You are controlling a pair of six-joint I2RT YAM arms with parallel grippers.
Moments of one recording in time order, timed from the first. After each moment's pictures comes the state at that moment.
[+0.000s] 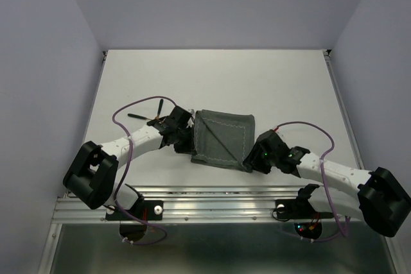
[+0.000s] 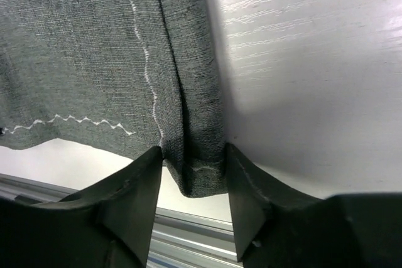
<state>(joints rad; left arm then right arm) -0.64 1.40 0.78 -0.47 0.18 -0.63 0.73 1.09 0.43 -0.32 0.07 1.16</state>
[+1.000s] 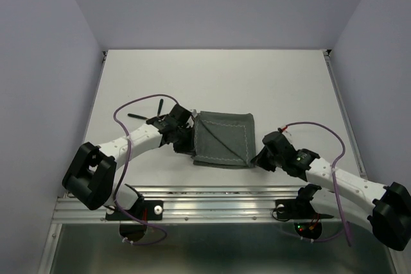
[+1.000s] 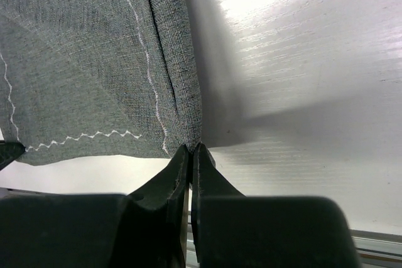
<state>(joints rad) -0.64 1.40 0.82 -0.54 0.20 -0.56 0.73 0.94 0.43 -0.42 0.16 1.20</state>
